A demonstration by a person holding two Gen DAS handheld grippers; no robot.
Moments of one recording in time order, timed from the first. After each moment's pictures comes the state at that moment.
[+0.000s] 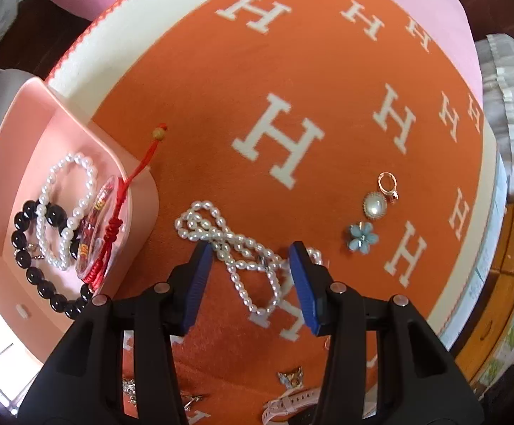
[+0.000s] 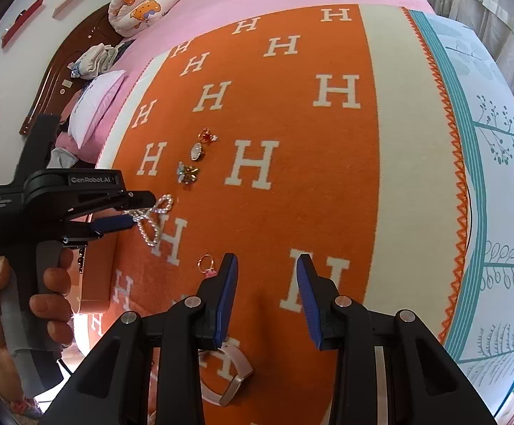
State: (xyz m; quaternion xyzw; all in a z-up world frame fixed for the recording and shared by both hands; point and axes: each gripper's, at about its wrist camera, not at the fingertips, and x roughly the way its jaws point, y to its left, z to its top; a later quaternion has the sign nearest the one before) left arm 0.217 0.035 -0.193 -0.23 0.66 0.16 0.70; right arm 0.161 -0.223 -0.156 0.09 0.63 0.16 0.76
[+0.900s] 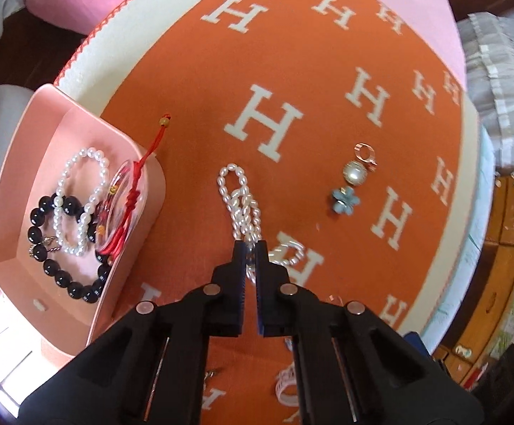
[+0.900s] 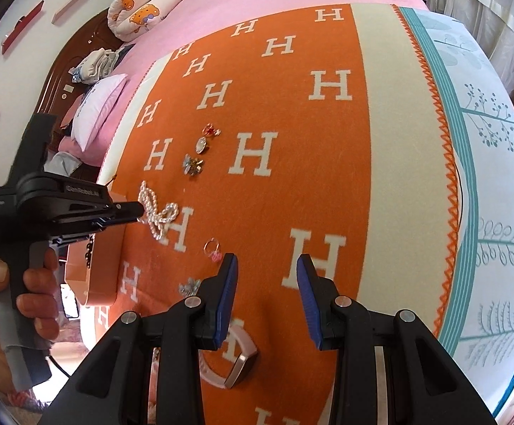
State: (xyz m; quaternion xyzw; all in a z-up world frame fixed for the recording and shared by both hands) left arm 0.205 0.019 -0.172 -0.21 0.68 0.10 0.70; right arm 0.140 -0.232 -0.143 0.11 0.62 0.16 0.76
